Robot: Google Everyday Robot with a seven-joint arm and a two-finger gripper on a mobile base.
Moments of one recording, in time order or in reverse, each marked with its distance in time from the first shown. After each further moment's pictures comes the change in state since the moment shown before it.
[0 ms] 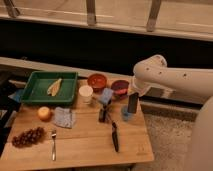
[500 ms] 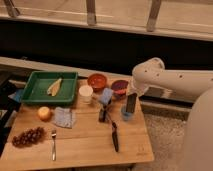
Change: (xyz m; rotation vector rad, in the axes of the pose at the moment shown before) arm -0.006 0.004 0.021 -0.016 -0.015 0.010
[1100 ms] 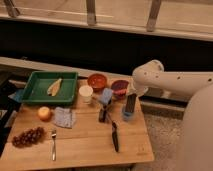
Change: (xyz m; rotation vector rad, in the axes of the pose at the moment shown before) arm -0.004 -0.003 0.013 -0.005 -0.022 0.027
